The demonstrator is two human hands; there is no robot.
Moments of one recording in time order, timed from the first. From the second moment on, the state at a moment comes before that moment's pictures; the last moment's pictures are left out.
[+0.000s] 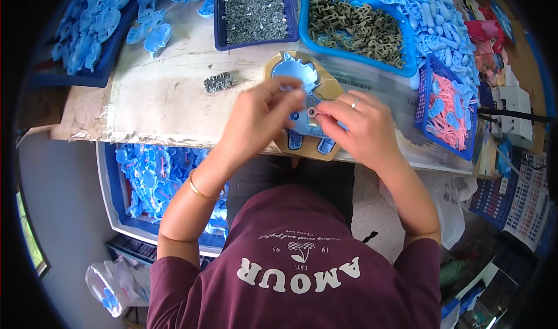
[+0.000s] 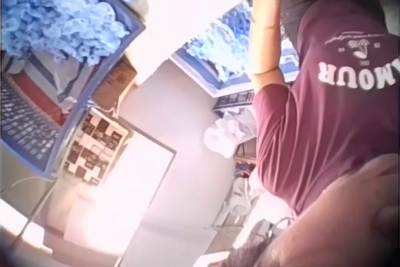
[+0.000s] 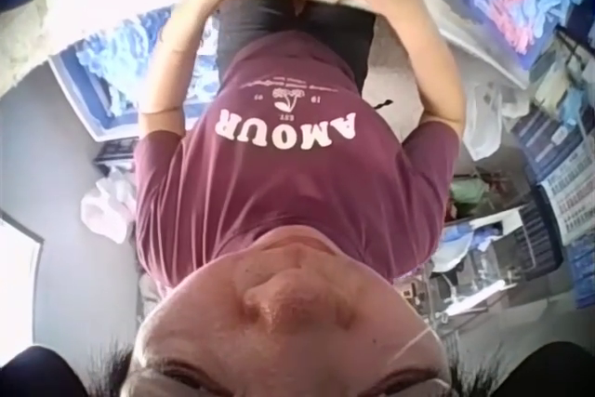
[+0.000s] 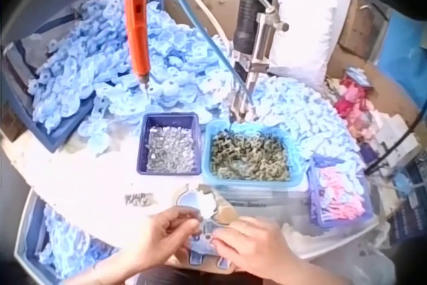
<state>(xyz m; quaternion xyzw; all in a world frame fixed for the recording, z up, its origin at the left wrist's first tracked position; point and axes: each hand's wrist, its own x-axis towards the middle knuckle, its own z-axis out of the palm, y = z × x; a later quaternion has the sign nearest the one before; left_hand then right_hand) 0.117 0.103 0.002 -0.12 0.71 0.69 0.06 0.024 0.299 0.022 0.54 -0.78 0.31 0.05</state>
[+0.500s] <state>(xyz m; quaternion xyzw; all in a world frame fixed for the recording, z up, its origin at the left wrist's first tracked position) 0.132 0.084 -0.009 -0.07 0.88 0.41 -0.21 0.020 0.281 -0.009 0.56 -0.80 0.20 -0.03</state>
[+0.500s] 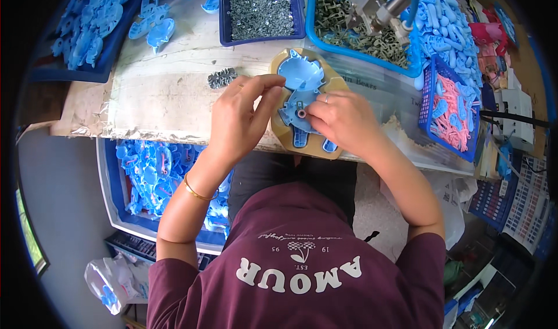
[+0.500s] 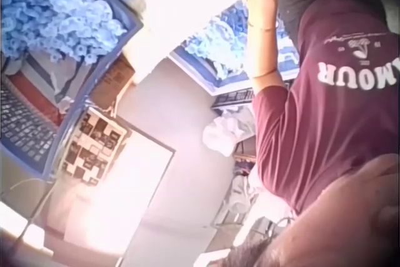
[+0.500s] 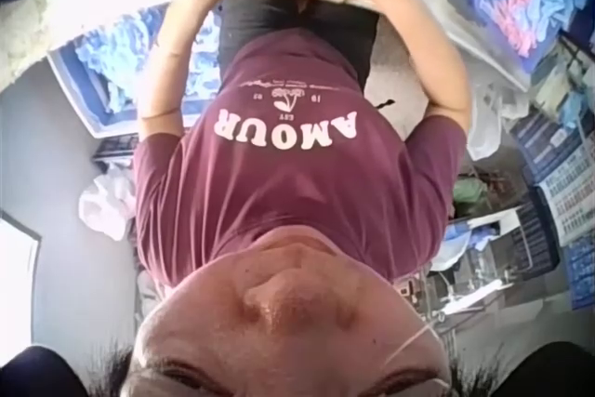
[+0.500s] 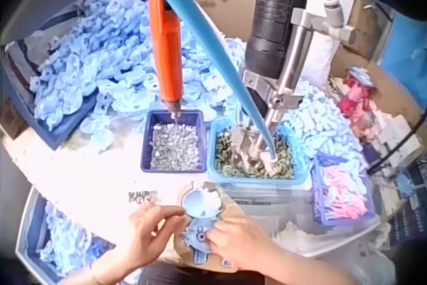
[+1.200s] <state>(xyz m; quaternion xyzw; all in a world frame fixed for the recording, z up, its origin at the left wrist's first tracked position) 0.141 0.090 -0.028 0.19 0.95 0.19 -0.13 0.038 0.318 -0.009 0.41 -0.86 0.30 0.01</state>
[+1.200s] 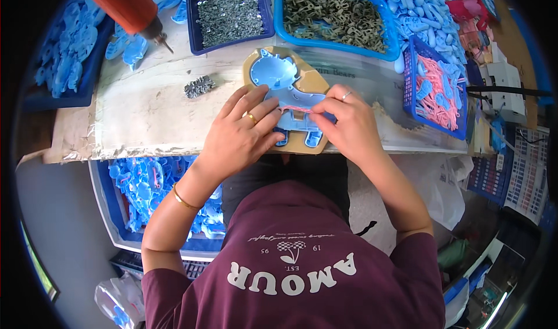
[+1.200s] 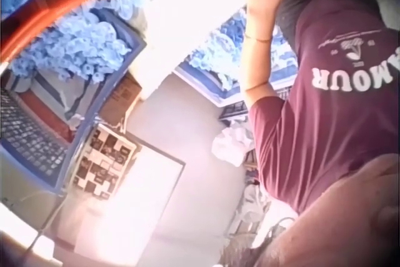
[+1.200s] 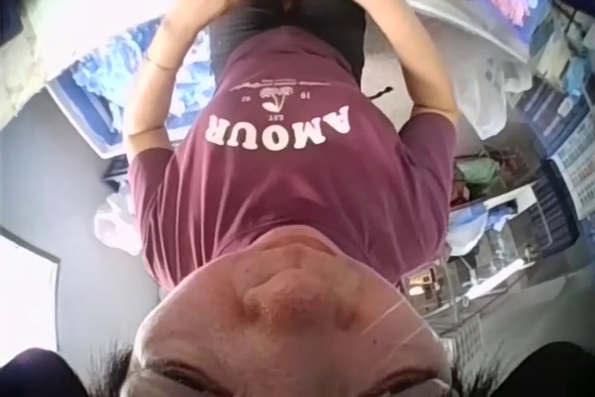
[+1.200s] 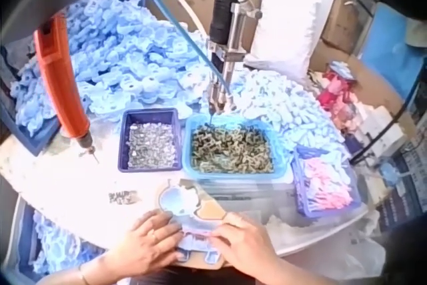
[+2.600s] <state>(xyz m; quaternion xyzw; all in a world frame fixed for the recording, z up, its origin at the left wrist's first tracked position) 0.003 -0.016 -0.028 0.02 0.98 0.11 -0.19 -0.045 0.171 0.088 0.46 -0.70 0.55 0.02</state>
